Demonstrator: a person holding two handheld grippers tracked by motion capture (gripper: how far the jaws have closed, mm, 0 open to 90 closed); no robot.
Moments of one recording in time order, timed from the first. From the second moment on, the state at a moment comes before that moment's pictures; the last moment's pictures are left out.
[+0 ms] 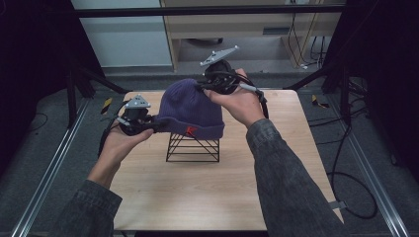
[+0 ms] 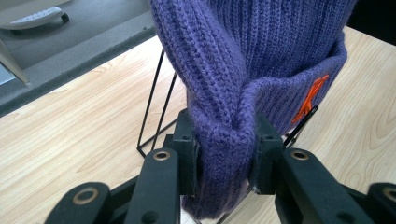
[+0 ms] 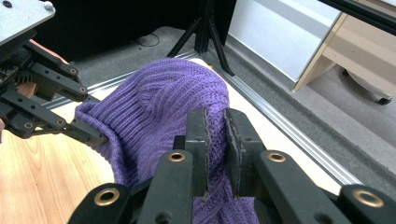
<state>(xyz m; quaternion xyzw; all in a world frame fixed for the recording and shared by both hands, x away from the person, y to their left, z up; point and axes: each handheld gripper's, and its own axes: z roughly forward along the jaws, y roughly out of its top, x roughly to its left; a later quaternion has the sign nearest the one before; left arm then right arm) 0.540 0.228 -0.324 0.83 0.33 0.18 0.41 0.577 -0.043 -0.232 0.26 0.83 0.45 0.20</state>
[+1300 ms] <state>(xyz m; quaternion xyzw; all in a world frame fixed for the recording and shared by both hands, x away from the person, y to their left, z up) 0.540 0.228 -0.355 0.84 0.34 0.16 0.40 0.574 -0.042 -0.259 0.26 0.85 0.43 0.18</state>
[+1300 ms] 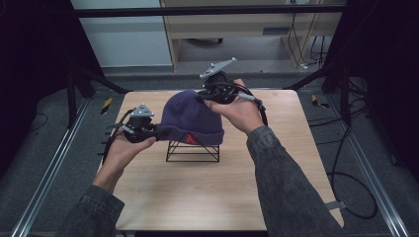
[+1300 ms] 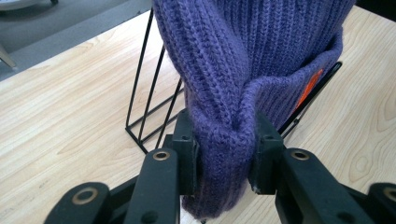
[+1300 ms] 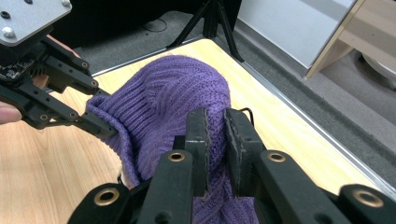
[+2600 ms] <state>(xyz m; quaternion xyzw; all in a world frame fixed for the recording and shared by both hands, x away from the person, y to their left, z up) 0.541 0.234 -0.400 0.84 0.35 0.14 0.39 0.568 -0.029 -0.291 0.25 0.87 0.41 0.16</state>
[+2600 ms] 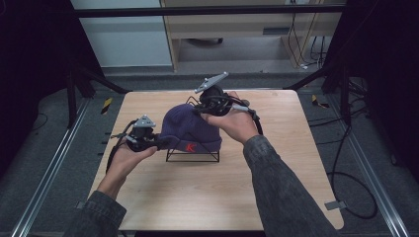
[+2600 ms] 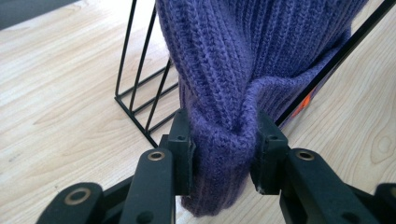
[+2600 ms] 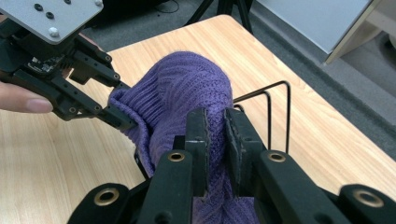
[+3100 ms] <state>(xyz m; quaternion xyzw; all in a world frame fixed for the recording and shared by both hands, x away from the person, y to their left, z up) 0.541 0.238 -0.418 0.84 0.36 0.13 0.38 0.566 -0.026 -0.306 0.25 0.88 0.39 0.15</state>
